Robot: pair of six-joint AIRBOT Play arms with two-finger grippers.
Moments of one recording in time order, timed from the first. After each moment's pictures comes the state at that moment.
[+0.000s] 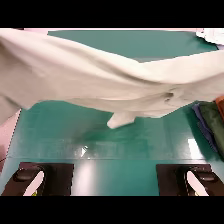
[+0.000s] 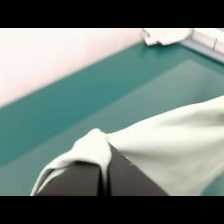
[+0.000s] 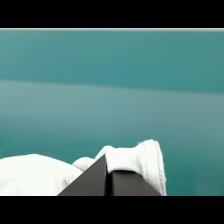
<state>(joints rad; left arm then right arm) 0.01 -0.58 1.61 0.88 -1.18 -1.13 -0.10 -0.67 1.72 -1.27 1.38 1.59</state>
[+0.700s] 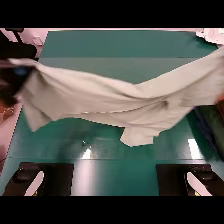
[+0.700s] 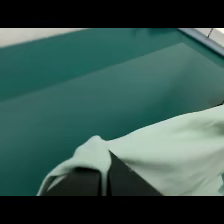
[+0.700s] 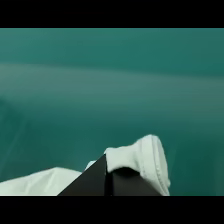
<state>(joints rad) 0.01 -0.53 1.11 0.82 -1.04 -1.12 -0.02 -0.83 1.56 -1.23 1.31 1.56</state>
